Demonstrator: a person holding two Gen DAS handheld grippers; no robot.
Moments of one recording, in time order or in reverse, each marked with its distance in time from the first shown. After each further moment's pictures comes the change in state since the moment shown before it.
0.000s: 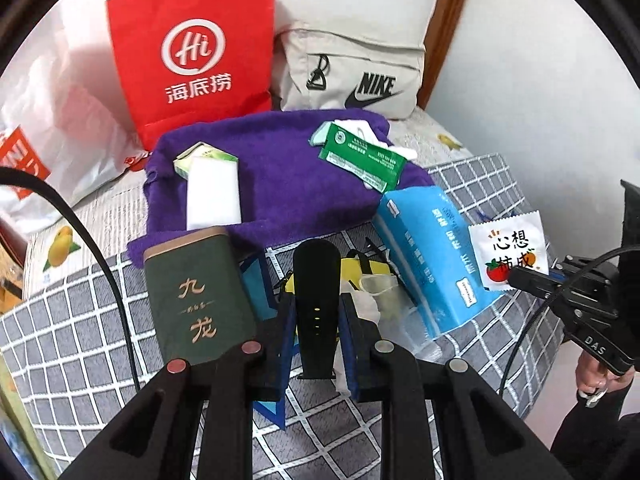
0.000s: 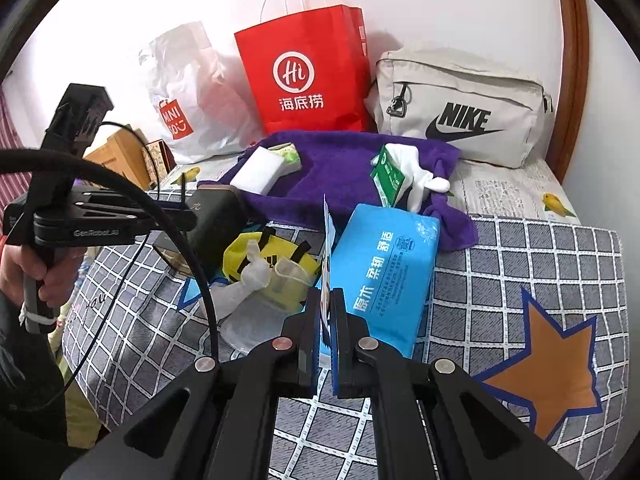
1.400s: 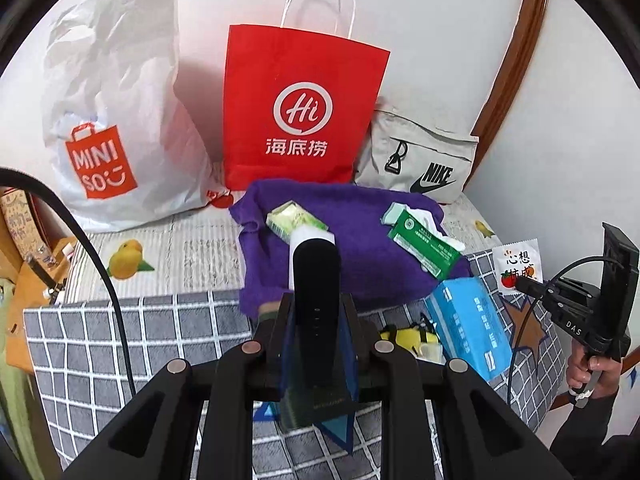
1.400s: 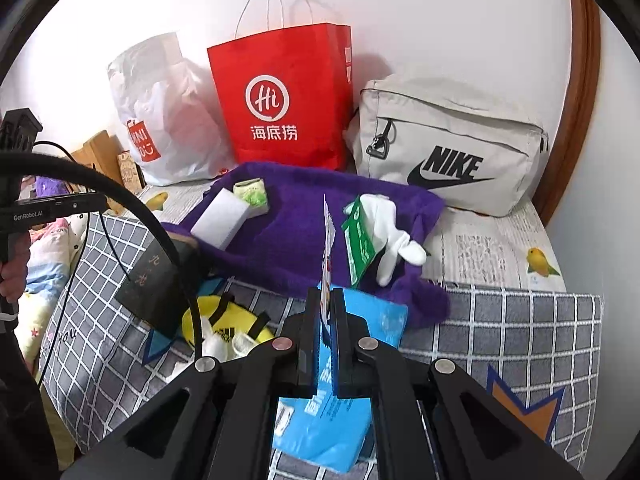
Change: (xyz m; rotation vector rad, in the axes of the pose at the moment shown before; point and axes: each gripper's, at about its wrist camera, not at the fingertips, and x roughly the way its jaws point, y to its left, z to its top) left arm -0.062 0.098 0.012 -0.198 -0.187 0.033; right arm 0.027 -0.017 0.069 -0.036 -0.011 -0.080
